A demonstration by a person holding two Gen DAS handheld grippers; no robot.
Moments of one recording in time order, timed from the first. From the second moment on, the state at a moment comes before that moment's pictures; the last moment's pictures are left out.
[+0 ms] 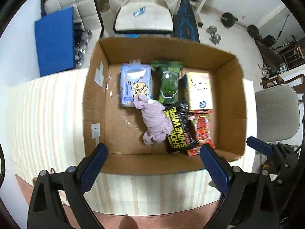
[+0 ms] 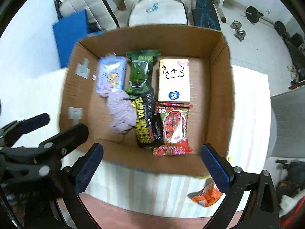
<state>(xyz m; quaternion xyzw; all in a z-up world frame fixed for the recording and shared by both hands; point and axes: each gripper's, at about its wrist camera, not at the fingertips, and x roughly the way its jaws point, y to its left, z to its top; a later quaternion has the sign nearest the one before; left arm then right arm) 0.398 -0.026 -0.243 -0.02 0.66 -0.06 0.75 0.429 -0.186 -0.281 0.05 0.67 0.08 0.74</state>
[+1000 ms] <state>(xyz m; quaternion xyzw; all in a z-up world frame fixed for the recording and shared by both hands) 0.279 -0.079 -0.360 -0.05 0.72 0.02 0.69 0.321 -0.330 -0.447 0.29 0.68 0.05 0.68</state>
